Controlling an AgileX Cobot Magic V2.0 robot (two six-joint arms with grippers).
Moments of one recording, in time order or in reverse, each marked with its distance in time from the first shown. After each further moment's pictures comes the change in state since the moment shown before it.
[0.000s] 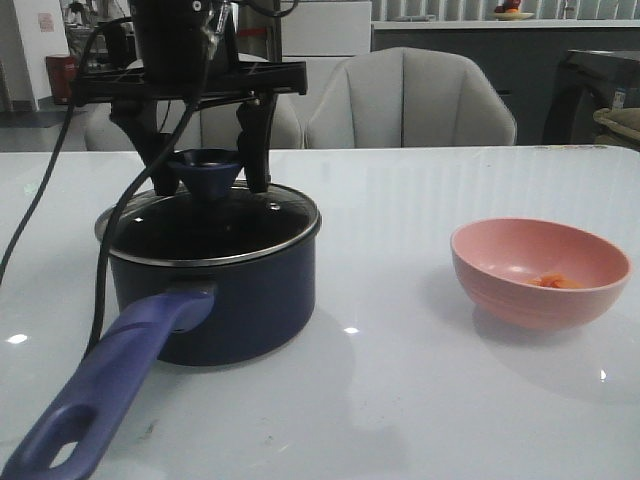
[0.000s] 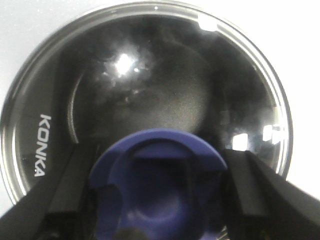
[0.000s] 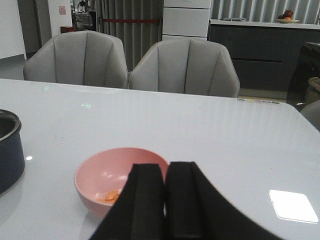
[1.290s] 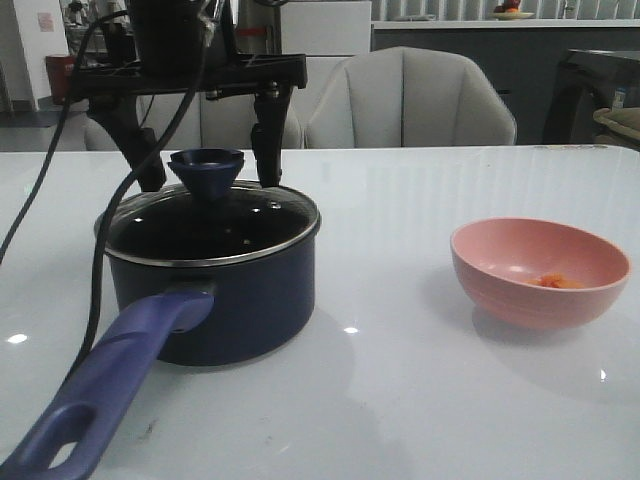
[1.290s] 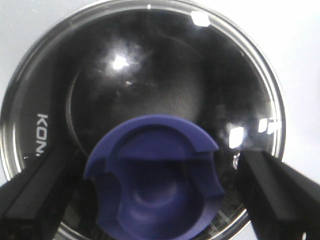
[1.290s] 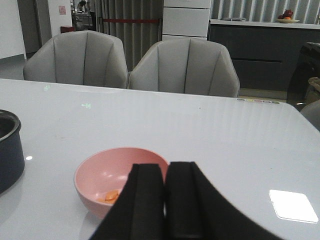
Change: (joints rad) left arm 0.000 -0.028 0.015 -0.004 -0.002 0.026; right arm -0.001 0.000 0.000 0.000 0.000 0.000
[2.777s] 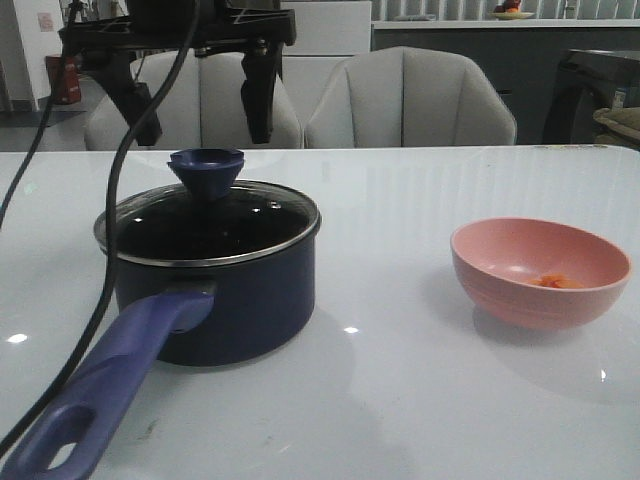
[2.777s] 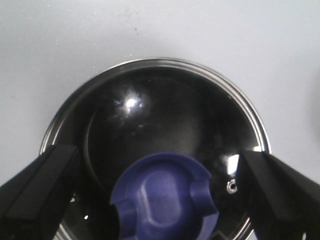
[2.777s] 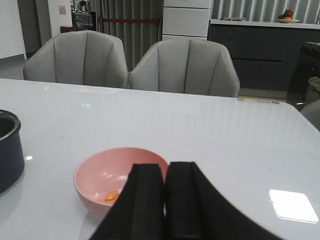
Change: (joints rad) left arm 0.018 -0.001 -0.092 0.045 -0.004 0.039; right arm 0.000 0.000 0.000 0.000 0.000 0.000
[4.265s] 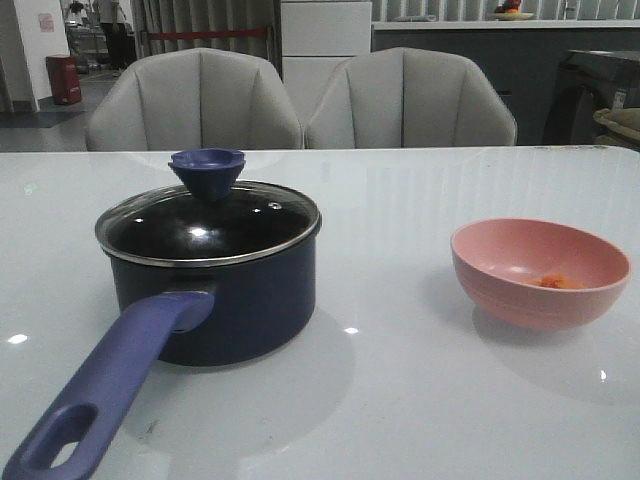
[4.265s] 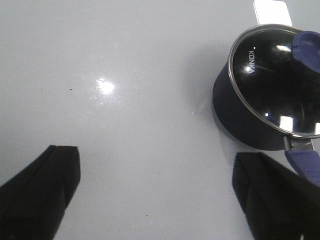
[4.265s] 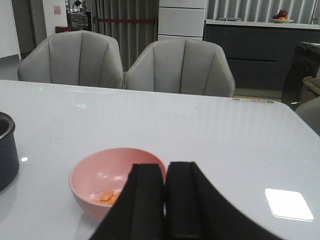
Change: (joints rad) left arm 0.485 -1.197 1.102 -0.188 -0.395 0.457; right arm -0.015 0.000 0.000 0.000 0.000 0.000
